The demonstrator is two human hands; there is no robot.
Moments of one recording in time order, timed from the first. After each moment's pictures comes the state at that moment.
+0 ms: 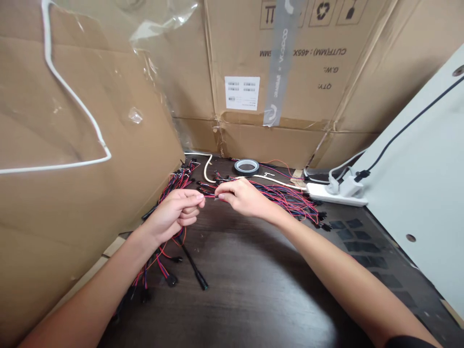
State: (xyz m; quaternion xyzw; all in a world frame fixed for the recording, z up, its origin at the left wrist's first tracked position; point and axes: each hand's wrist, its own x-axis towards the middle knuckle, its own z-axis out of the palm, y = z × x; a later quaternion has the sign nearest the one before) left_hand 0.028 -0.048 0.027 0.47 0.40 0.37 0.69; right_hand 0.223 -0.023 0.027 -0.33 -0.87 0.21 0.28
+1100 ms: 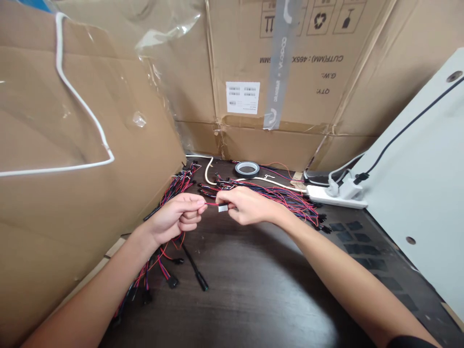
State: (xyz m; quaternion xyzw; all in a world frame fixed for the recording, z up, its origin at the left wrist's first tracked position) left_hand 0.018 -0.044 0.028 0.47 0.34 0.29 0.77; right_hand 0.231 -0.029 0.029 -0.24 -0.93 0.18 0.22
